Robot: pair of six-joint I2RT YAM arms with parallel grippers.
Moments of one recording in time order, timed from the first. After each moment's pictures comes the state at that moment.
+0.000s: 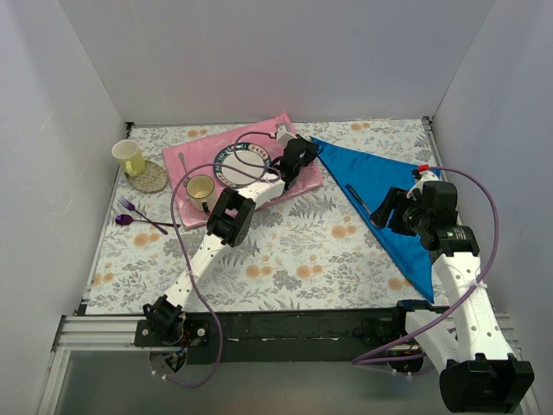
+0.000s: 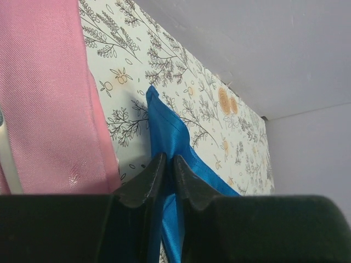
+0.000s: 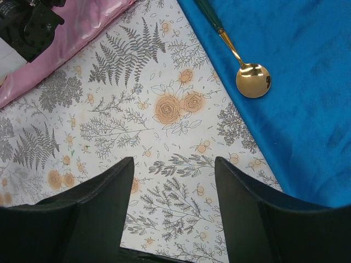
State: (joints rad) left arm -0.61 2.90 2.40 0.32 -0.24 -1.05; right arm 0.04 0.84 0.82 -0.67 -0.25 0.34
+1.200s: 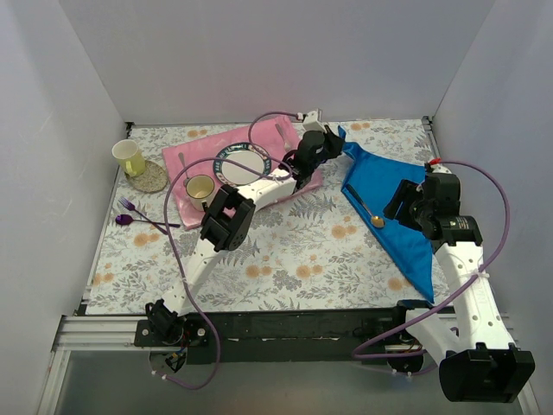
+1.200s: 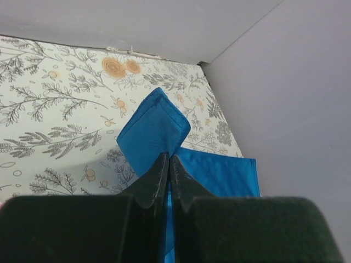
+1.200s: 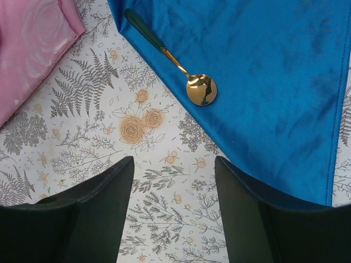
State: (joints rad) left arm -0.73 2.56 2.14 0.35 -0.16 -0.71; right arm 0.03 0.91 0.90 -0.73 -0.04 0.39
